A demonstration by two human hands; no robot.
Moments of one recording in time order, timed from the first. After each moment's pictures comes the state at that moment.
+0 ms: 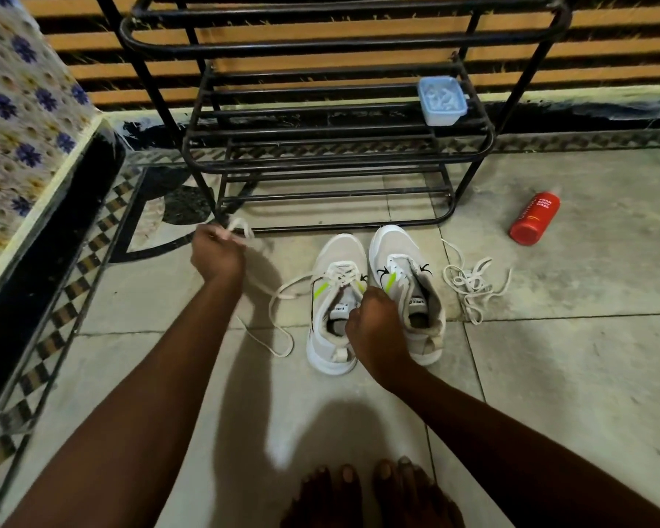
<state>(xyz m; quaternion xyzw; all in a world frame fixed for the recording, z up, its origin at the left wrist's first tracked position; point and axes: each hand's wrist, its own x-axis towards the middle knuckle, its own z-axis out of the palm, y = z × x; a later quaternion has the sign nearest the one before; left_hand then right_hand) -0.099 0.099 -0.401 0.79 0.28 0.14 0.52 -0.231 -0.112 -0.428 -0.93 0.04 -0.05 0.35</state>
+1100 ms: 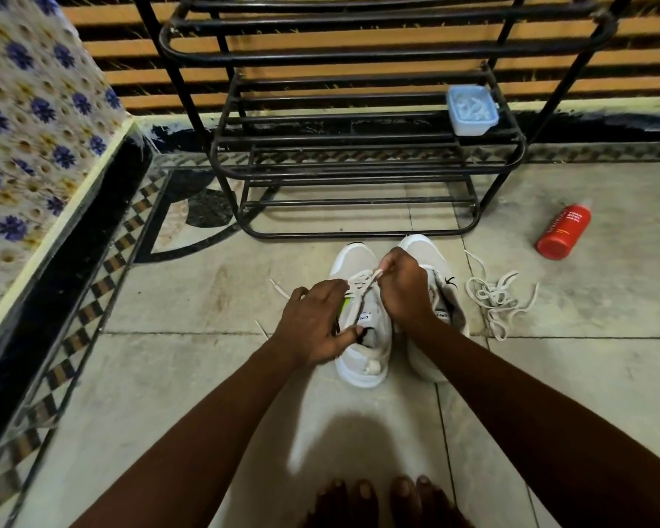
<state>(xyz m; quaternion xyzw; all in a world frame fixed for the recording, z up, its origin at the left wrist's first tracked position) -0.174 0.057 -0.444 0.96 -0.25 -0.04 0.10 -0.158 -0.123 -0.409 -0.85 0.13 -0.10 0.50</state>
